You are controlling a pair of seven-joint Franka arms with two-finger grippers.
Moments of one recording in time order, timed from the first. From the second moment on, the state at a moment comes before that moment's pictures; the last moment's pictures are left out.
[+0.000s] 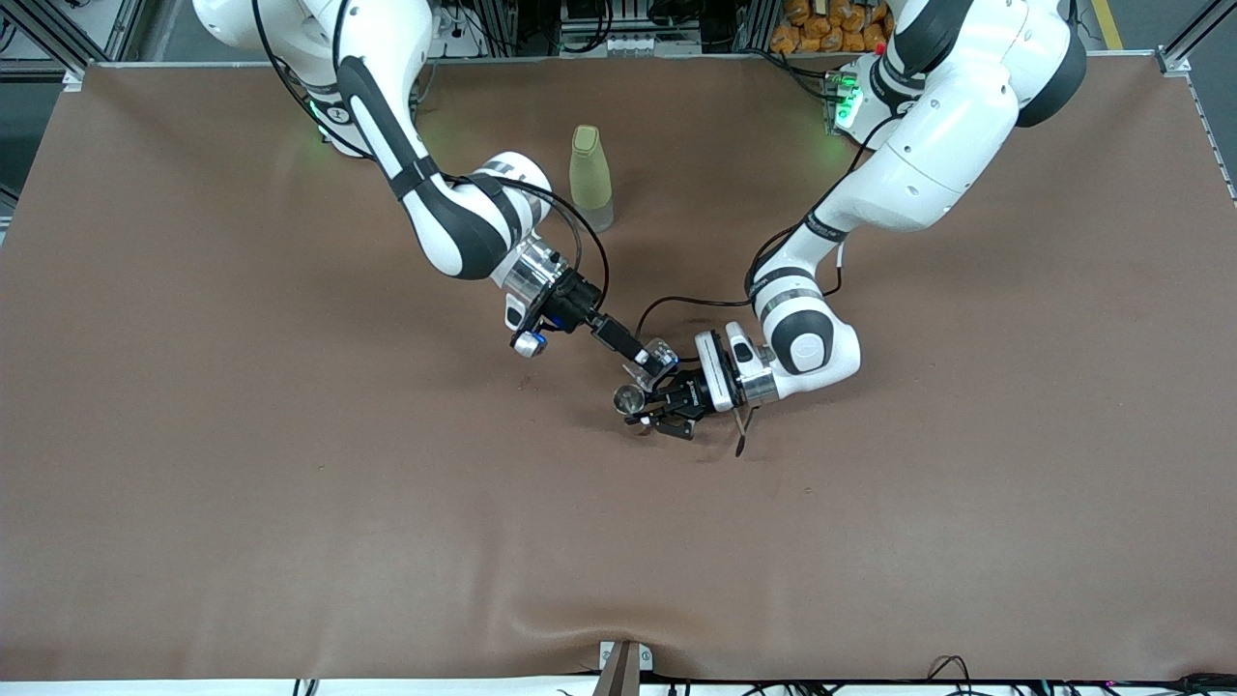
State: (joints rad) left arm -0.22 0.91 -0.35 -1.63 -1.89 2.35 2.73; right arm 0.75 0.52 -0.02 -1.73 2.69 2.66 -0.96
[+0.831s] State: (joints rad) left arm -0.08 0.85 -0.34 -1.65 -1.77 2.35 2.69; right arm 0.65 0.52 -0.04 -1.74 2.52 2.83 -1.46
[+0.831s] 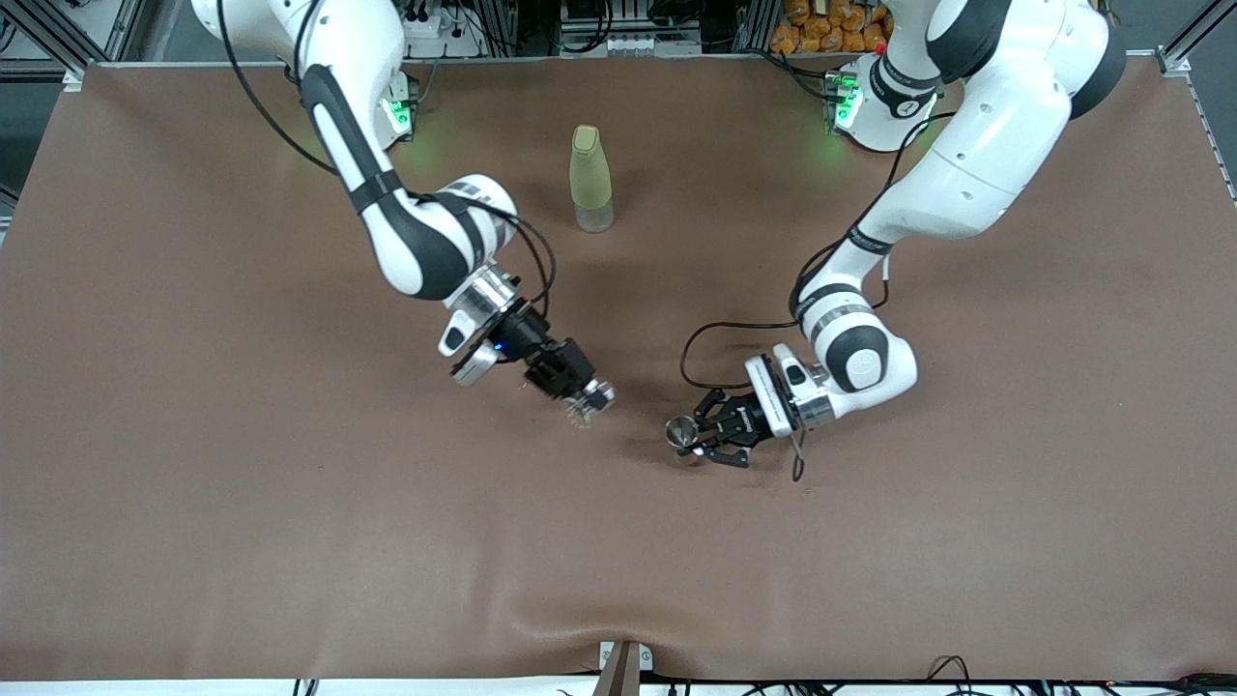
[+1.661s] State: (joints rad) left arm 0.29 0.71 -0.36 -1.88 -1.47 2.05 2.64; right arm 0.42 0.54 -0.04 -1.79 2.30 2.84 -1.82
